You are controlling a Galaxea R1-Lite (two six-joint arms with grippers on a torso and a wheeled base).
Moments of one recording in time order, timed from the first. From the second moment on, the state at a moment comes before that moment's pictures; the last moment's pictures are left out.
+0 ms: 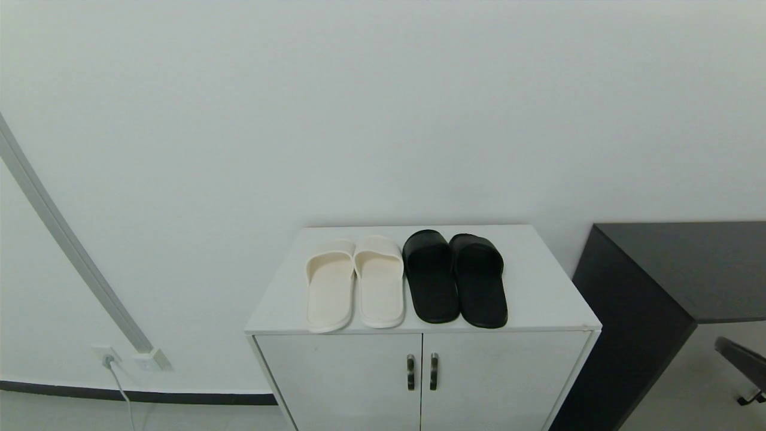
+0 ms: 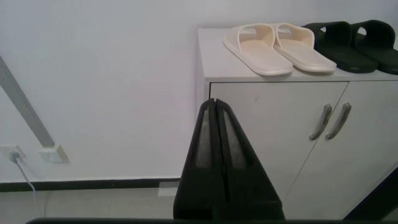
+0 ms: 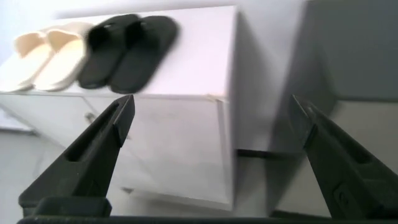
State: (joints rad) left arm 0.00 0.00 0.00 0.00 0.00 -0.01; right arm 0.22 0.86 -0.22 -0.42 0.00 0.12
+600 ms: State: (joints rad) left arm 0.00 0.00 0.00 0.00 0.00 -0.01; right arm 0.53 1.41 -0.52 -0.65 -0.15 0.23
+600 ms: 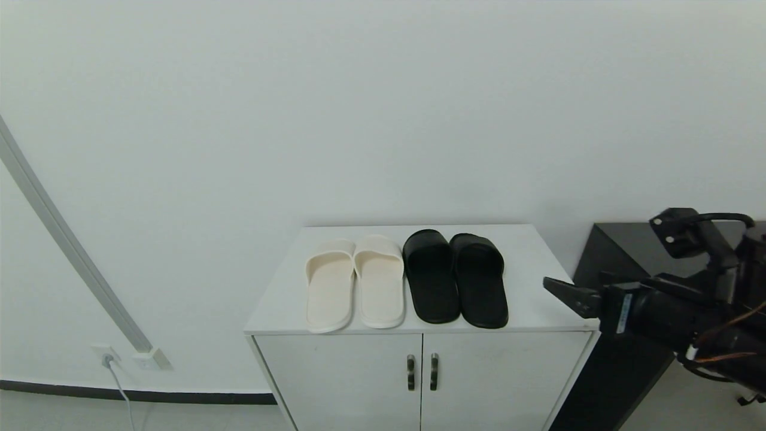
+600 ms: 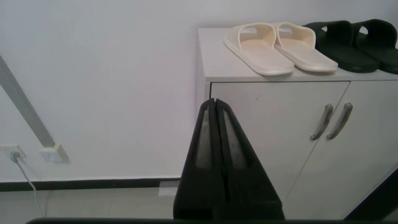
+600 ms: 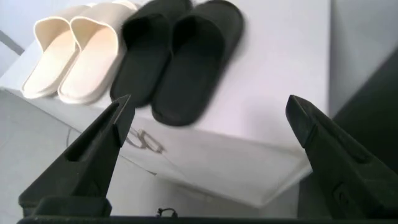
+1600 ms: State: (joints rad) left arm 0.00 0.00 0.00 0.00 0.00 -0.01; right arm 0.76 1.98 -1.03 -0.65 -0.55 0.25
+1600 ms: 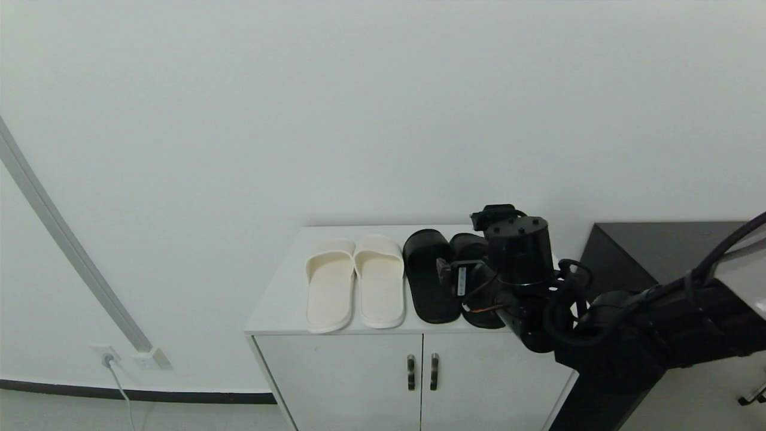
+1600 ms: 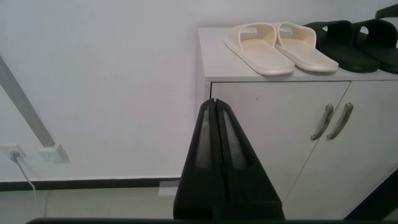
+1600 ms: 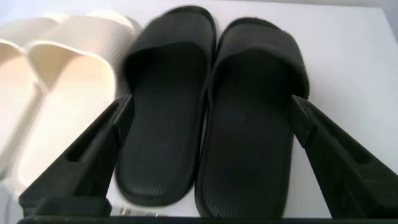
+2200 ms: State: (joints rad) left arm 0.00 0.00 0.00 0.00 0.00 -0.01; right arm 0.73 2.16 -1.16 -0.74 -0.56 0.24
